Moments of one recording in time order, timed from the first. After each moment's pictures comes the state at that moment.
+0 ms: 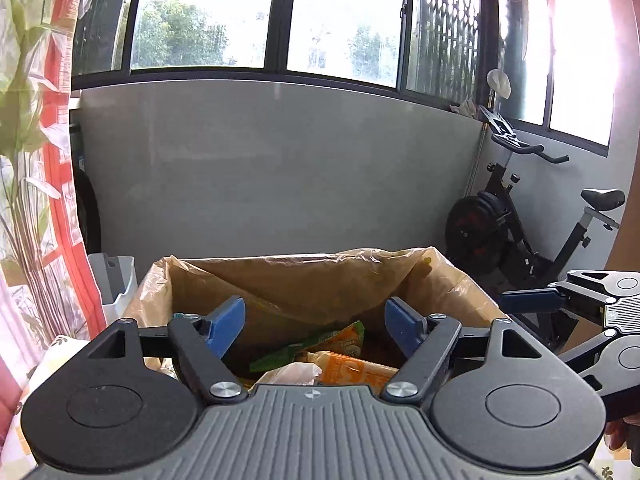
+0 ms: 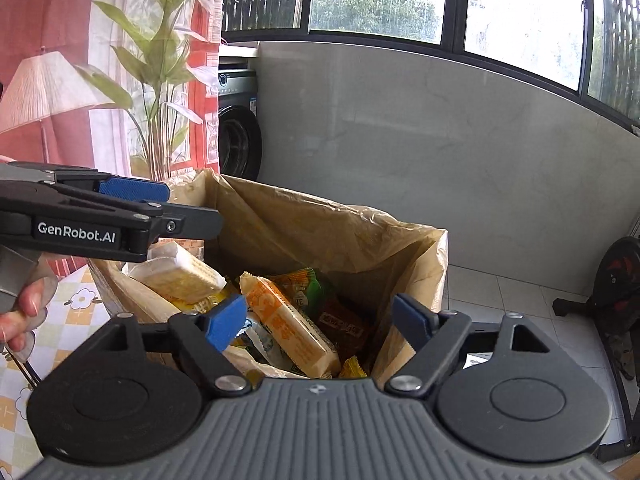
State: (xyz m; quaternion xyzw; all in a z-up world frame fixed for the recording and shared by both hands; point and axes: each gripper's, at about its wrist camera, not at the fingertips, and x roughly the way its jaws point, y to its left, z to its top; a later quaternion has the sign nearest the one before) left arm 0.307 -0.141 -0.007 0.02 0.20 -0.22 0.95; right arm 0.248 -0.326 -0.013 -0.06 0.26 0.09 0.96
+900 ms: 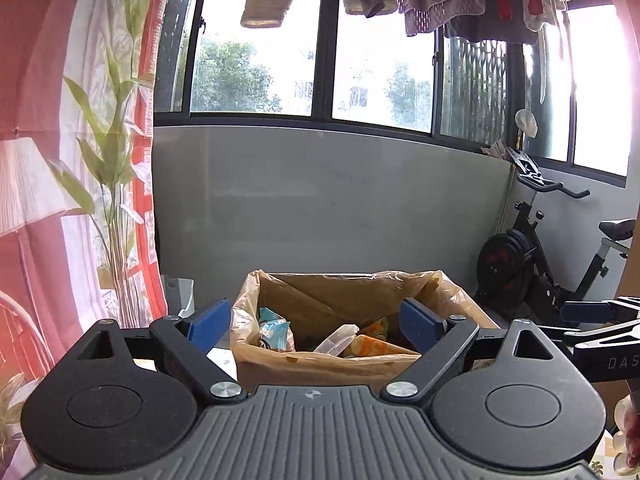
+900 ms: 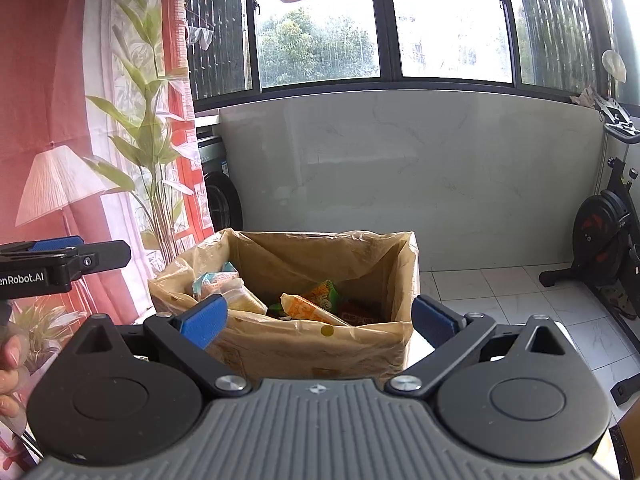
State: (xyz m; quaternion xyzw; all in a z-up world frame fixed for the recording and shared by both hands) left arm 0.179 -0.072 0.038 0.01 0.15 -0.16 0.98; right arm 0.130 -0.304 0.028 0.05 0.20 0.04 0.98
